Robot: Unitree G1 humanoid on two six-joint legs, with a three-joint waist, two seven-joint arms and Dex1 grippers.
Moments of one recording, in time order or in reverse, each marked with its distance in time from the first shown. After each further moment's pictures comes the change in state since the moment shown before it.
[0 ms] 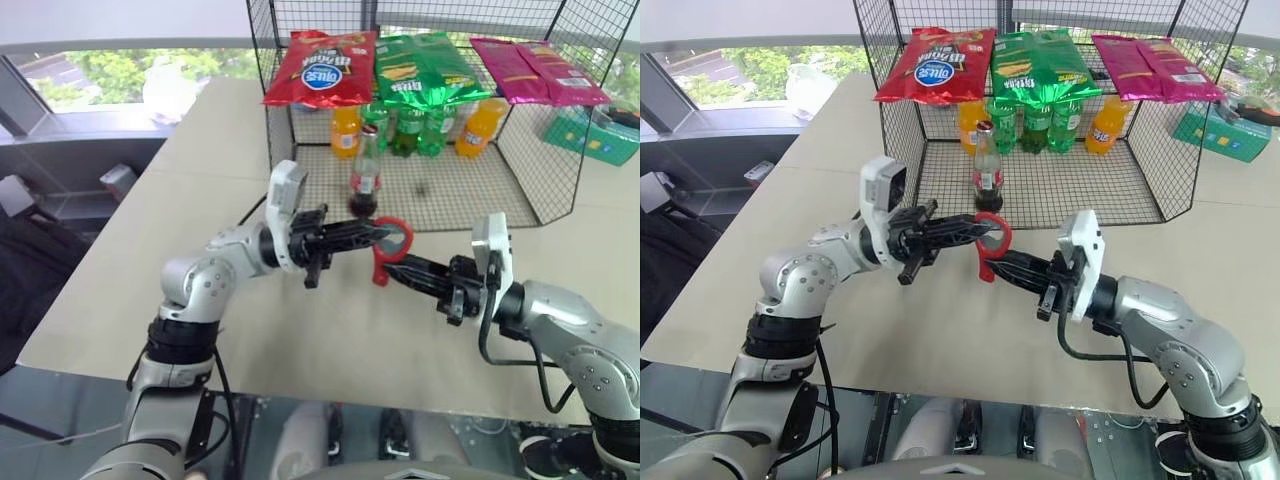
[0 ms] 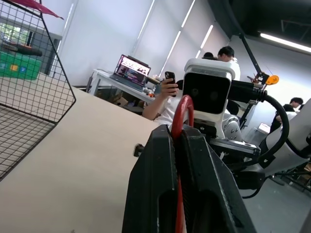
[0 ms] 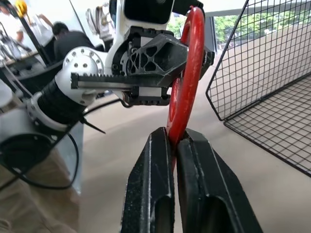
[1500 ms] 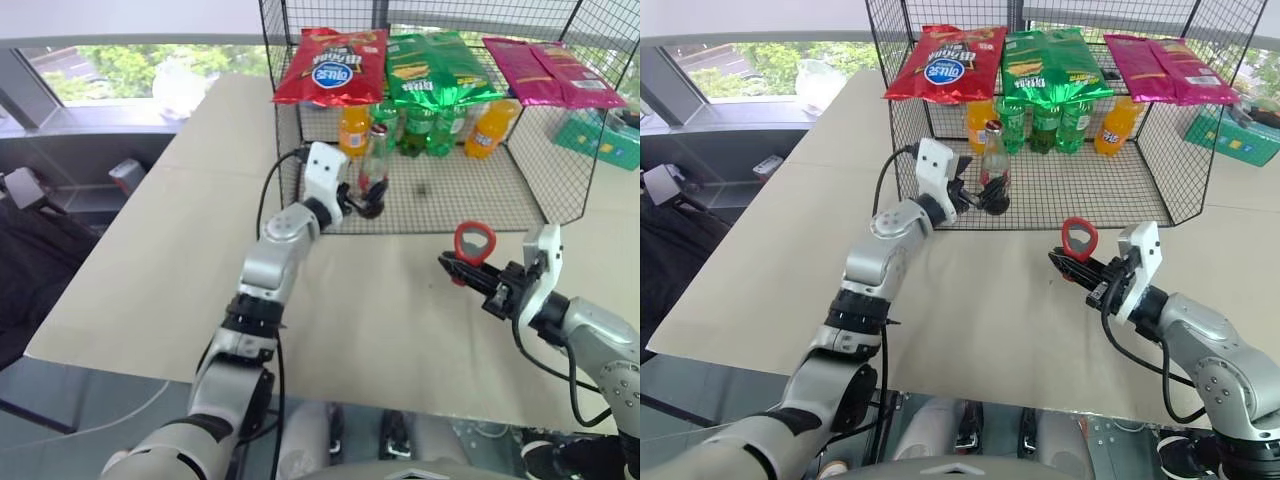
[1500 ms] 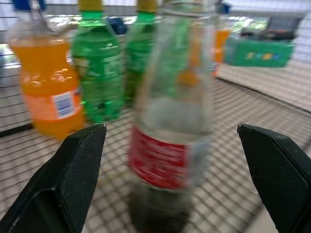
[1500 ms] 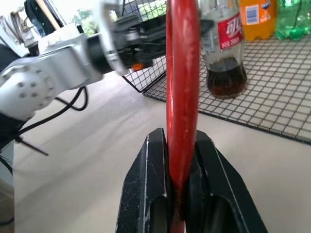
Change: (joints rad) left arm -0.178 -0.249 -0.068 0.409 0.714 -0.504 0.696; right arm 0.198 -0.046 -0.242 0.071 -0.024 -0.041 -0.044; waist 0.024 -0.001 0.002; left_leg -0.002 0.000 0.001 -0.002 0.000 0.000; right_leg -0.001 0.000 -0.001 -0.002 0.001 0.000
